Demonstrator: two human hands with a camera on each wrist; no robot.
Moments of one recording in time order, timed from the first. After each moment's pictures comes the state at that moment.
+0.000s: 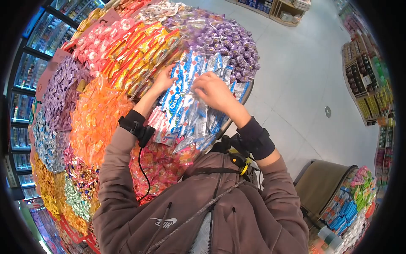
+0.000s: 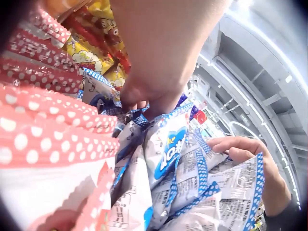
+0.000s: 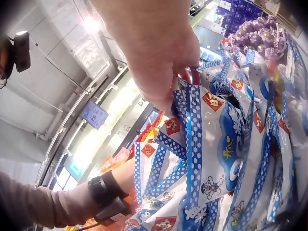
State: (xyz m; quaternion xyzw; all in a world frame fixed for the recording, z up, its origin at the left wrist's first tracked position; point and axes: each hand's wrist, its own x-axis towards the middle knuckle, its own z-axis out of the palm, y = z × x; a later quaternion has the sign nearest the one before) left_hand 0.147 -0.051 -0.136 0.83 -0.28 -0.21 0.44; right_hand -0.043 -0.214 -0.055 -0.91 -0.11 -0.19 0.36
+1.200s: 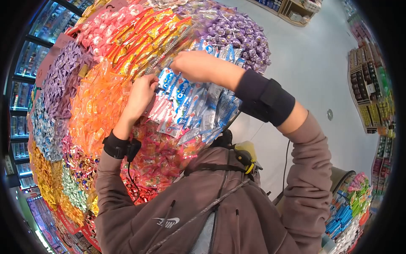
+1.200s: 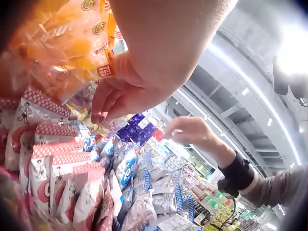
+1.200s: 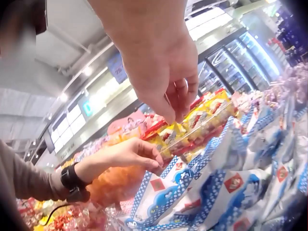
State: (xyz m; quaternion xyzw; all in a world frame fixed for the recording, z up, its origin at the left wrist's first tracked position) left_hand 0.068 0.039 -0.029 0.92 -0.33 0.02 0.21; right_hand 0.024 -0.183 0.004 -0.93 -0.30 -0.04 0.21
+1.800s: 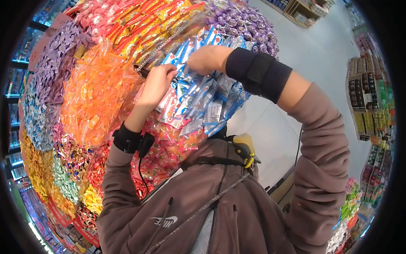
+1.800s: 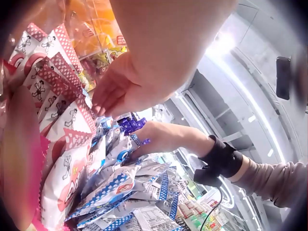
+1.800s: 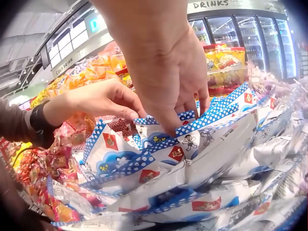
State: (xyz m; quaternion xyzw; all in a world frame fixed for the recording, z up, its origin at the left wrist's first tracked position) left_hand 0.055 0.025 -0.059 0.90 -0.31 -0.06 0.30; right_hand 0.052 -0.172 -0.027 -0.92 -0.32 0.21 0.00
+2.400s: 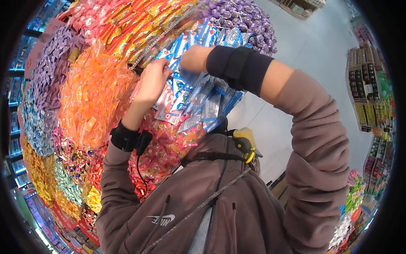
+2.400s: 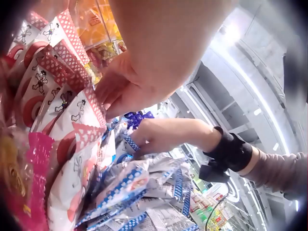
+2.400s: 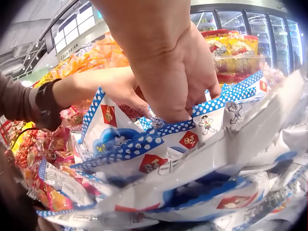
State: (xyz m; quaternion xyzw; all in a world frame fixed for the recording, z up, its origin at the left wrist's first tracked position) left_hand 0.052 0.021 -0.061 0.91 -0.34 0.03 0.24; right_hand 0.045 -0.158 -0.044 -0.91 -0.35 0.16 -0.12
